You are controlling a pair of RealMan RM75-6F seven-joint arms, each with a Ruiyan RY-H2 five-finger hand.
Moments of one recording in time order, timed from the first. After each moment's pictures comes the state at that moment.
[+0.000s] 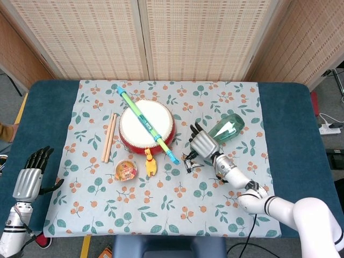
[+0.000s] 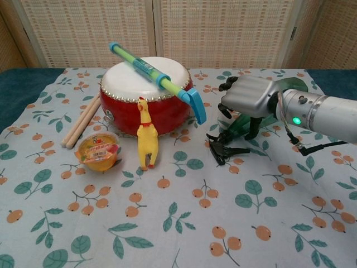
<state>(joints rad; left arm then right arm) -0.23 -1.44 -0.07 -1.08 1.49 1.42 -0.29 0.88 -1.71 0.15 -0.97 -1.38 0.75 -0.68</state>
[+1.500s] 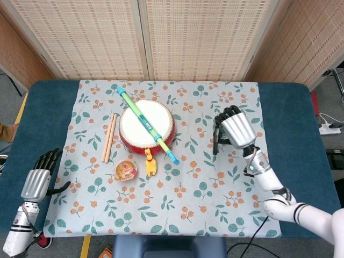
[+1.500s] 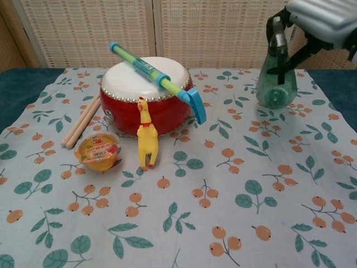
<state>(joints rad) -0.25 -1.46 -0.05 -1.10 1.51 1.39 -0.25 0.71 -1.50 0.19 -1.15 -1.45 1.26 -0.15</state>
